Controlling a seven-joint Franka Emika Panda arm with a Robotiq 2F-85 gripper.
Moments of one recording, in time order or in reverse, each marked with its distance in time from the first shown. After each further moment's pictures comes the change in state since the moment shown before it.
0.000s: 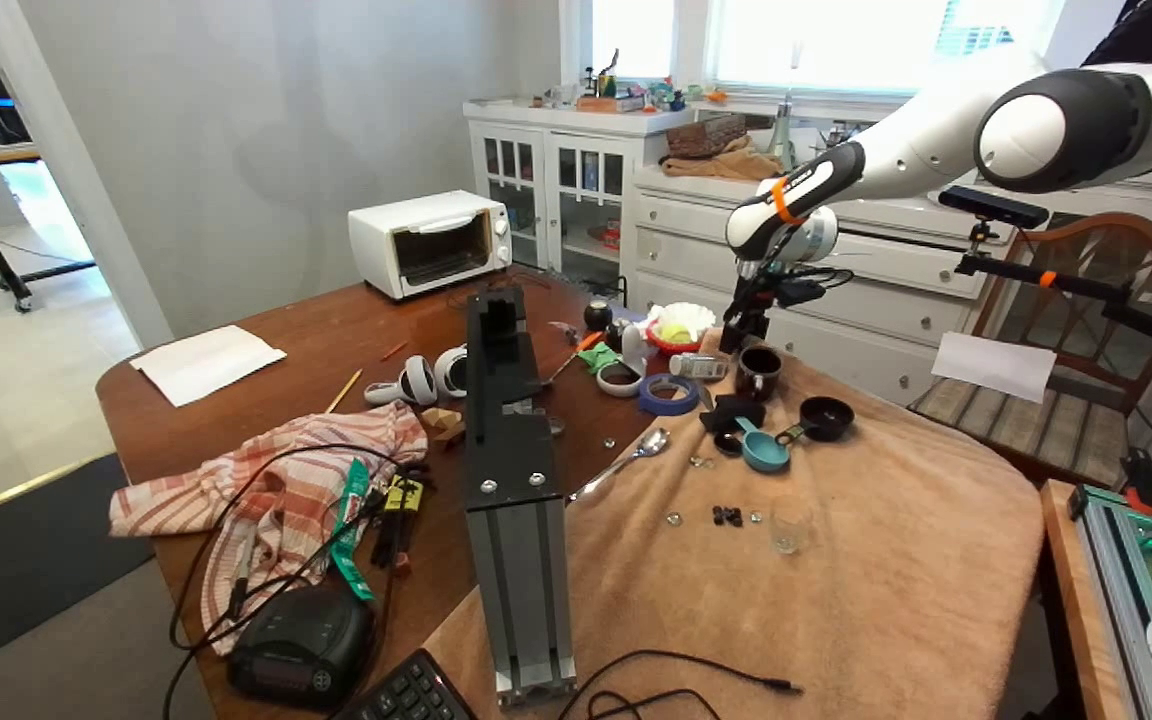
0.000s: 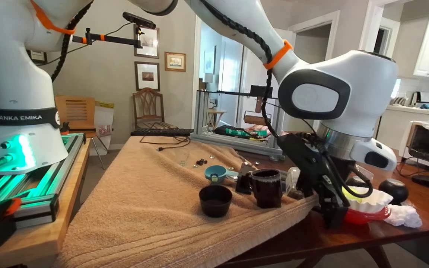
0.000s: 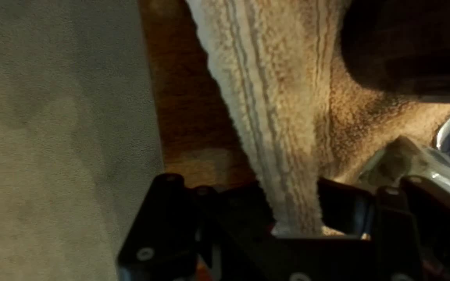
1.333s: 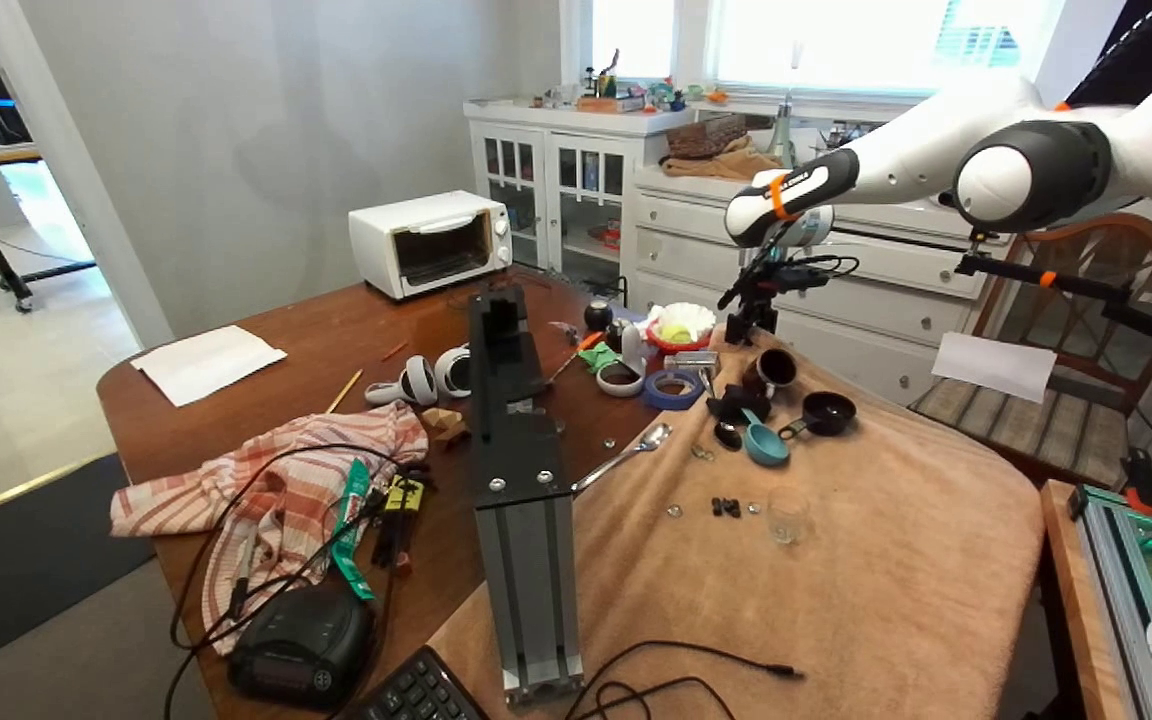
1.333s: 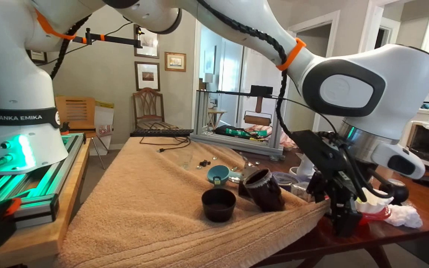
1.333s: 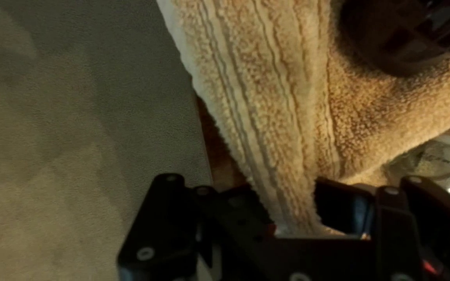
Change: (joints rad) arm -0.009 0.126 -0.048 0.273 -0.022 -0.238 0.135
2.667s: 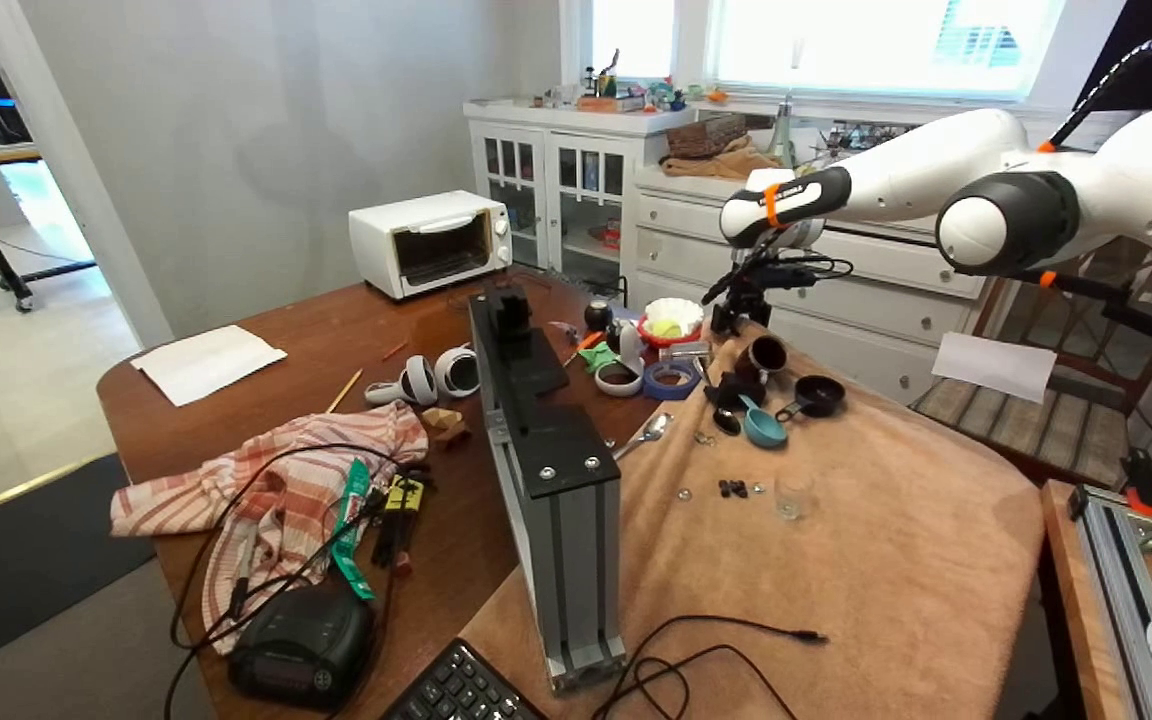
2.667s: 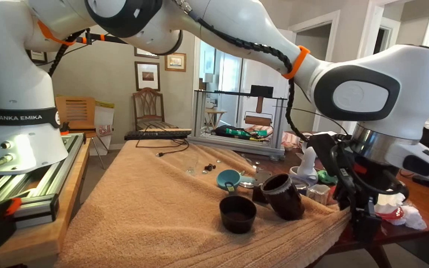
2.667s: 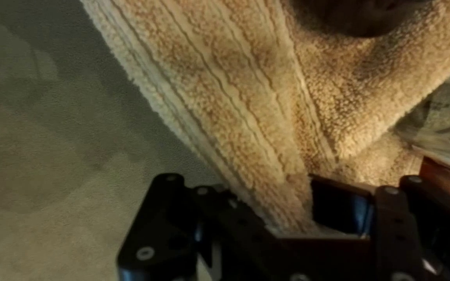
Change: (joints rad) arm -0.008 0.144 -0.011 0.249 0.003 -0.001 0.274
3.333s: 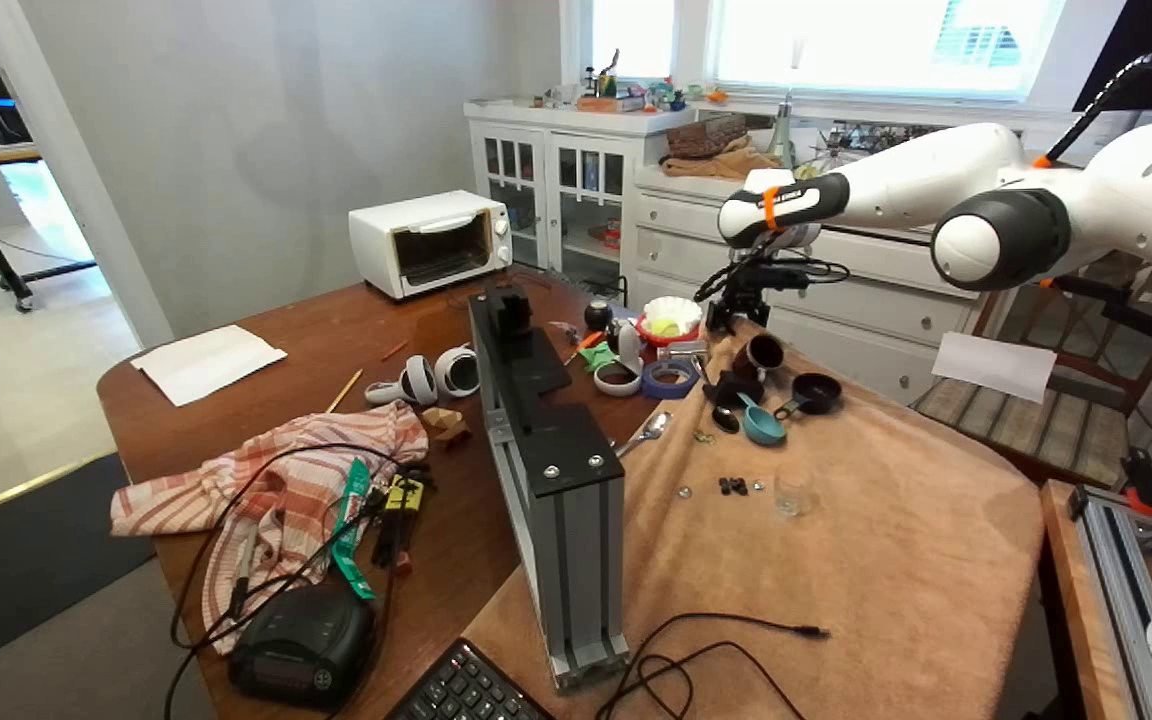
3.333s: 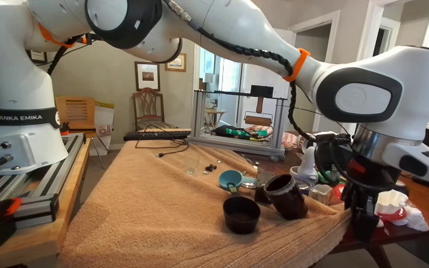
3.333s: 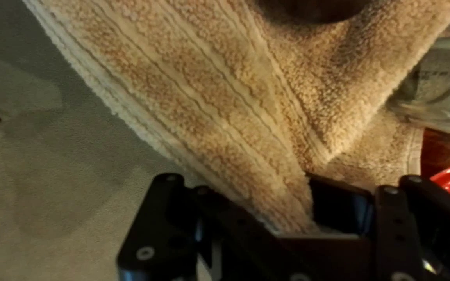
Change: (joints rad) arm -0.004 0.056 0.001 0.098 0.008 -0.024 0.181
